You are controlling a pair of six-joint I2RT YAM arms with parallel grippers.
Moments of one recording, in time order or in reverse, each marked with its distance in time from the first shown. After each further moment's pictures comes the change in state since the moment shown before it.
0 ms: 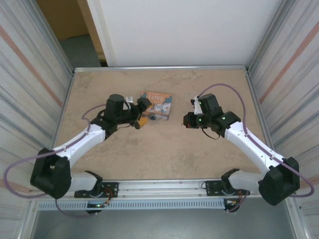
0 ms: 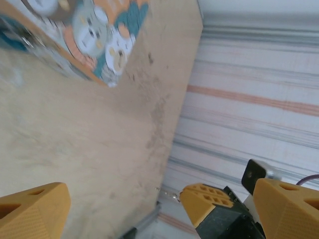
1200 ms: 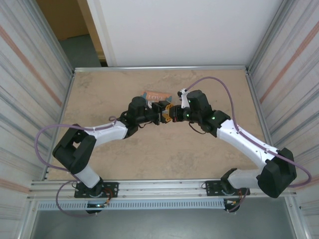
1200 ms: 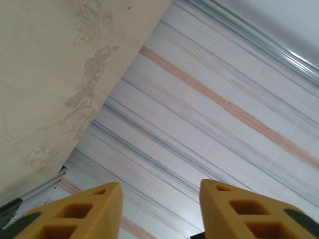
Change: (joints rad) left arm -0.195 0.307 0.055 0.514 -0.046 -0.608; right arm 0.145 0.080 0.053 0.274 0.060 0.029
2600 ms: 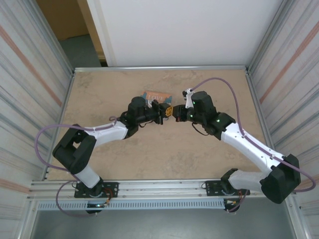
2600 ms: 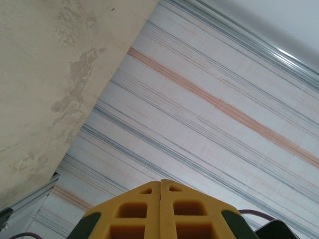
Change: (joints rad) left arm 0.000 0.000 -0.002 0.045 -0.029 0.025; right arm -0.021 -0.076 -0.032 -0.006 0.045 0.030
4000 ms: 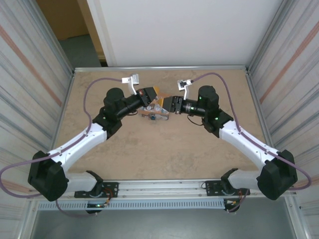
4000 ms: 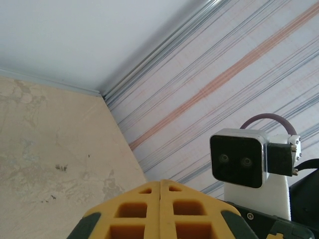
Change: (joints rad) left arm 0.074 -0.355 0.075 -0.229 -0.127 1.106; right arm -0.047 0.058 -0.025 0.510 -0.472 0.203
